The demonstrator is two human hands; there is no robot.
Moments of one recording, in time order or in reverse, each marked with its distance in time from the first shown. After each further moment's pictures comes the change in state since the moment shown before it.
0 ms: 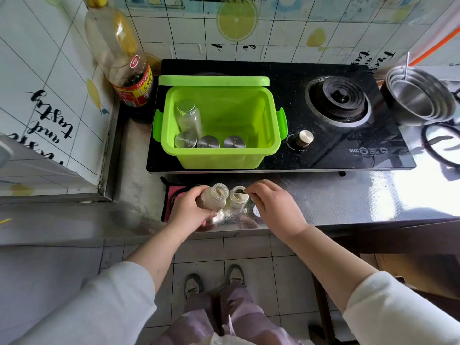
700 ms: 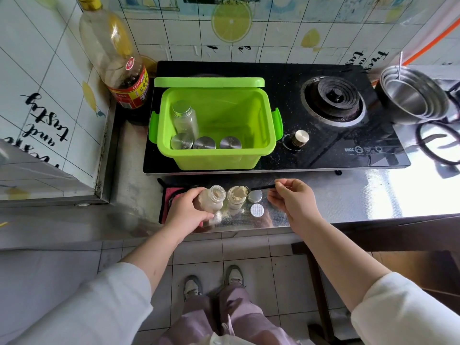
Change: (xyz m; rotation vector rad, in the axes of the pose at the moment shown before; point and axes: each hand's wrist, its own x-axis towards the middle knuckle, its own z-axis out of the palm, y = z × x) left_hand 0.002 -0.005 0.003 -0.013 -0.007 -0.042; right_hand 0.003 0.022 -0.018 1.059 0.302 1.060
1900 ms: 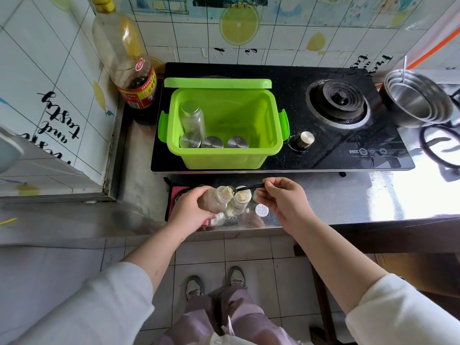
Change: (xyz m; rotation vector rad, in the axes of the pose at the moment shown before) left_hand -0.009 0.007 -0.011 0.173 0.015 0.114; right_hand -0.026 -0.008 0.032 0.049 -0.146 0.062
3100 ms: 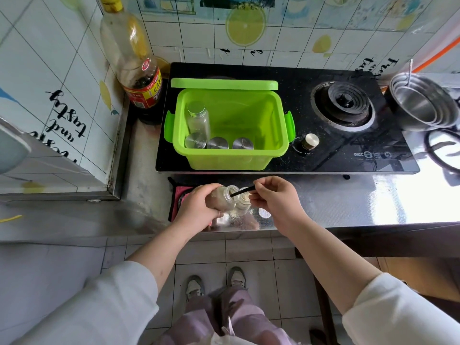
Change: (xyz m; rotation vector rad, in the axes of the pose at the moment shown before) left_hand 0.001 0.006 0.000 0.025 -0.008 0.104; right_hand -0.006 0.002 0.023 -0.183 -0.055 -0.092
